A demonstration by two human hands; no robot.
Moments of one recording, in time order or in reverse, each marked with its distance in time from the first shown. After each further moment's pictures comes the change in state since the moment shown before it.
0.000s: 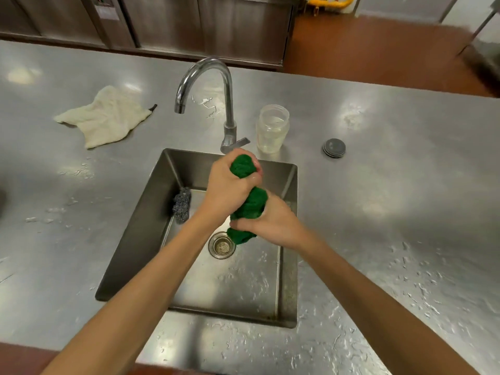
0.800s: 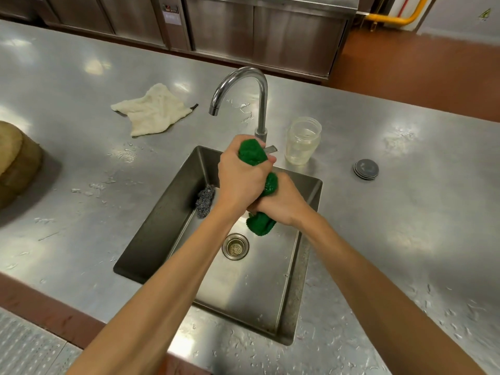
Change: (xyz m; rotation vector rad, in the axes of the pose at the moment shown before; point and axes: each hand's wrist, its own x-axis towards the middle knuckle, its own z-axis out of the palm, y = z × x) left_hand 0.015 0.008 0.010 -0.023 0.415 -0.014; right_hand 0.039 -0.037 -0.020 -0.022 -0.099 -0.152
